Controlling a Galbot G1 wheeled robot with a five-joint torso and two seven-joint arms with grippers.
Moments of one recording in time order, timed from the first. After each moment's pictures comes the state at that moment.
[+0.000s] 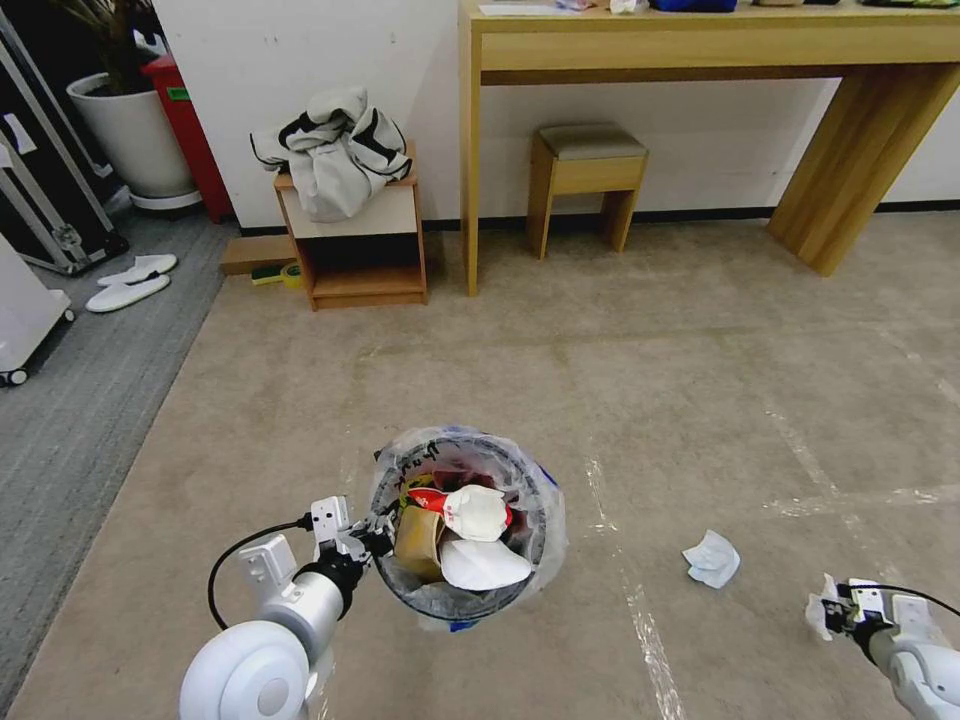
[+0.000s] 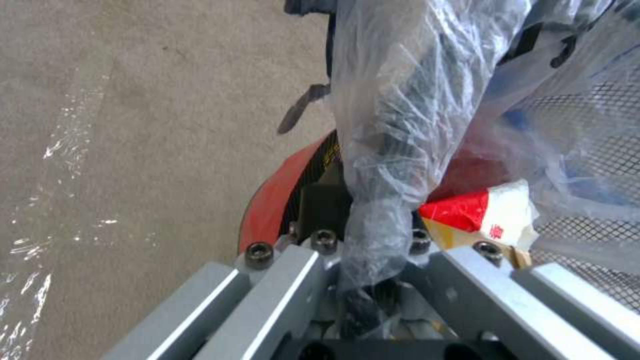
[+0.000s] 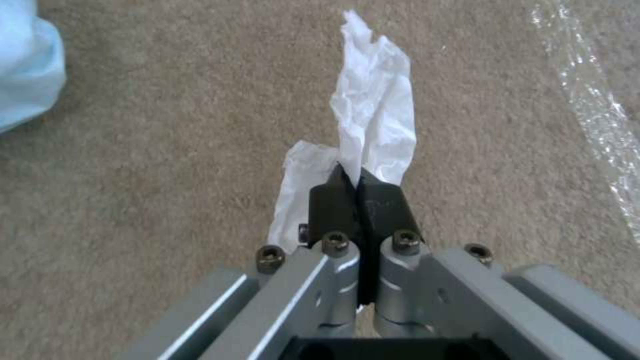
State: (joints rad) left arm 1.53 -1.26 -0.42 -2.26 -0.87 0.54 -0.33; right arm -1.23 0.91 0.66 0.98 0.46 -0.26 -0.20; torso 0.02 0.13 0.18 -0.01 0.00
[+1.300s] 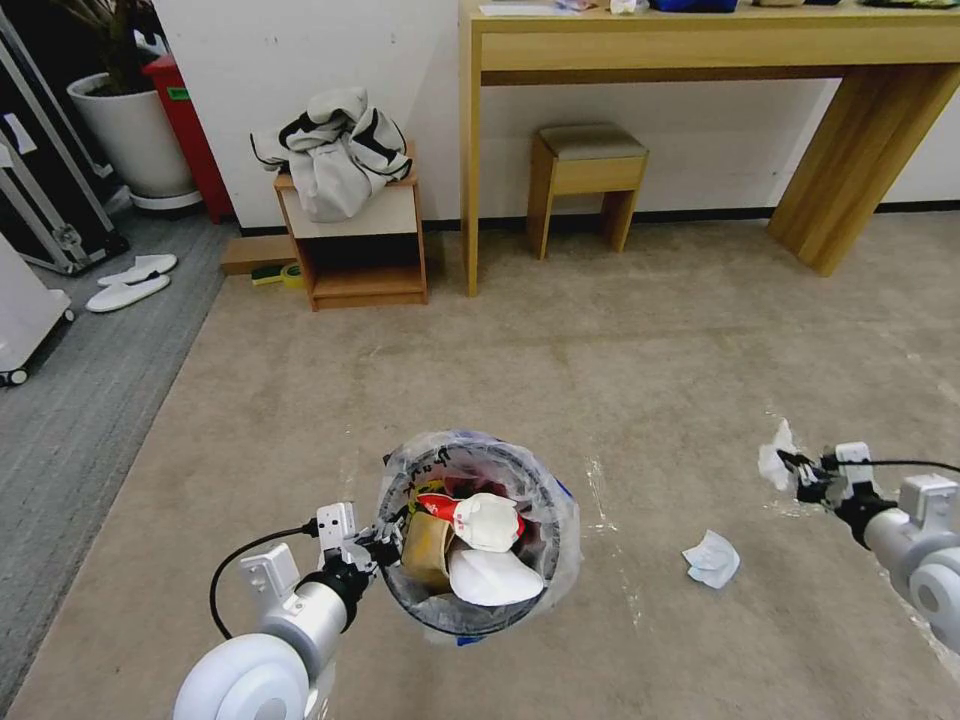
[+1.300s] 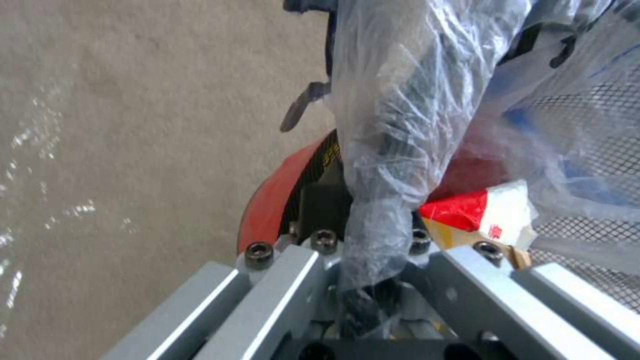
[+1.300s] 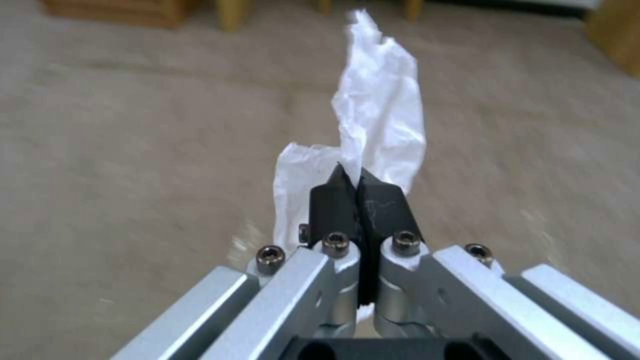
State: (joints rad) left arm 1.57 -1.25 -0.40 -2.32 -0.89 0.55 -0.34; right arm -1.49 0.76 0.83 1.89 0.71 -0.35 -0.17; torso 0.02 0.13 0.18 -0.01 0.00
